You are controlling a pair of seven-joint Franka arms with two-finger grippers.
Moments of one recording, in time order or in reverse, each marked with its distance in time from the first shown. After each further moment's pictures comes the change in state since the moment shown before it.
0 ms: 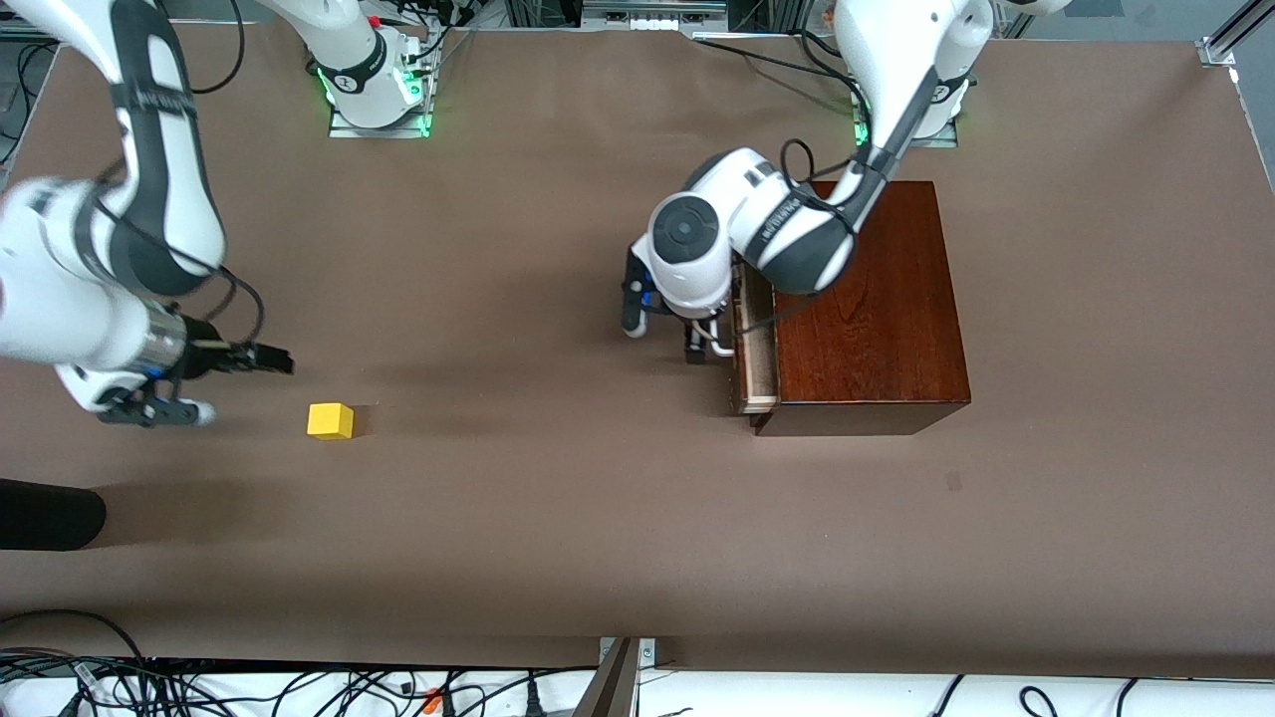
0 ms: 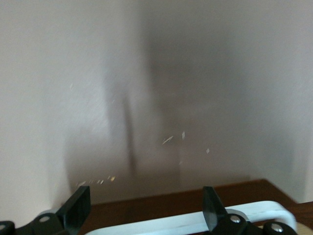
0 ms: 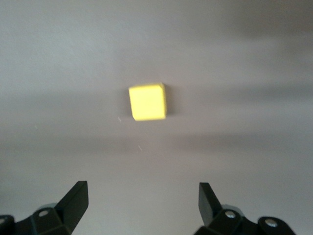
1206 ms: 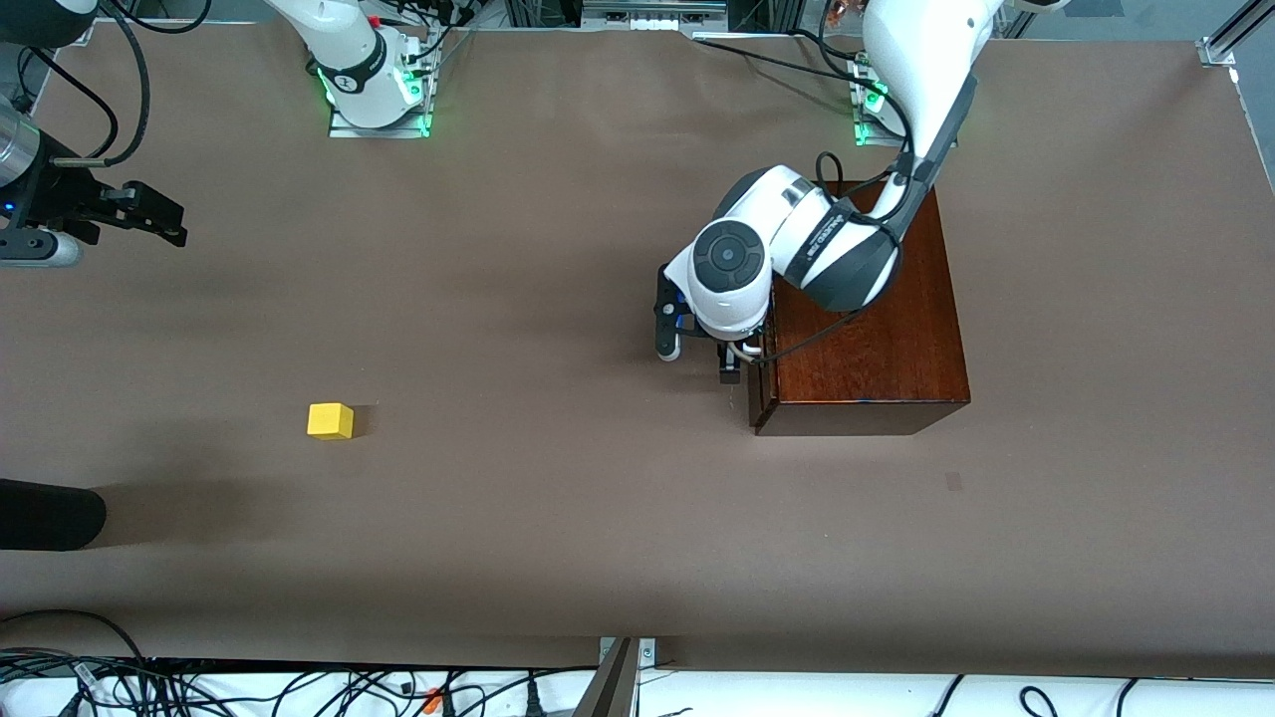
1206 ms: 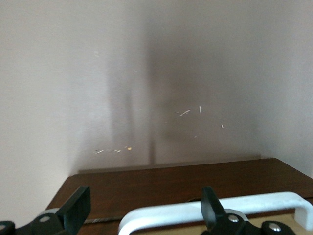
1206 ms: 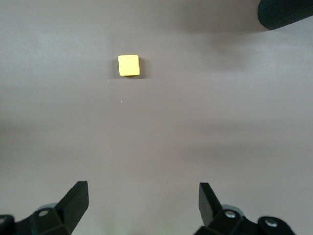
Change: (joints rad) left arm 0.053 -0.031 0.005 0.019 -0.009 -0.029 -0.002; right arm -0.303 -0.358 0.362 -0.007 -0.216 -0.242 0.056
